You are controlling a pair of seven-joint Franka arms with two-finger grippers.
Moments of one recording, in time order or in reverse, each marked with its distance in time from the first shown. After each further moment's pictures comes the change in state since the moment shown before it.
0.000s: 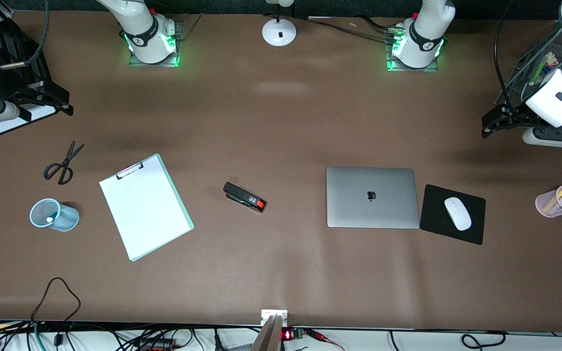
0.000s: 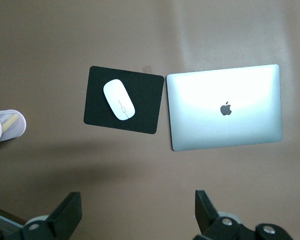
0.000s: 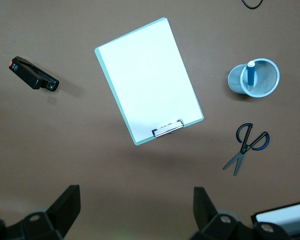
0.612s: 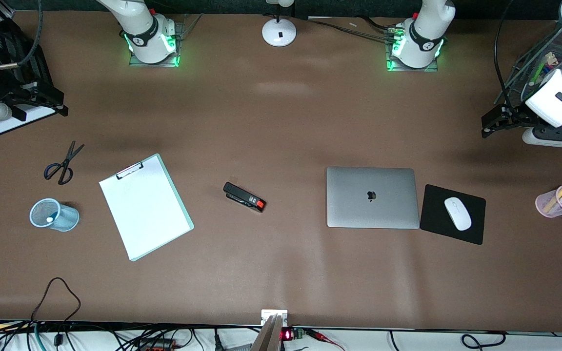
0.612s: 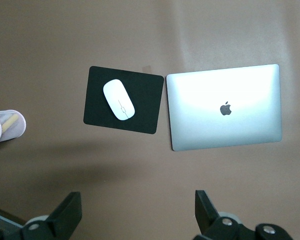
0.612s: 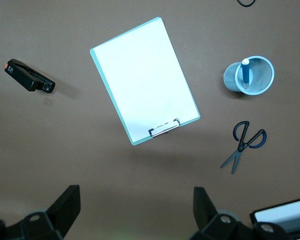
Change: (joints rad) left arm -0.001 0.000 0.000 0.000 0.000 0.000 0.000; right arm -0.014 0.001 -0.004 0.000 0.000 0.000 0.000
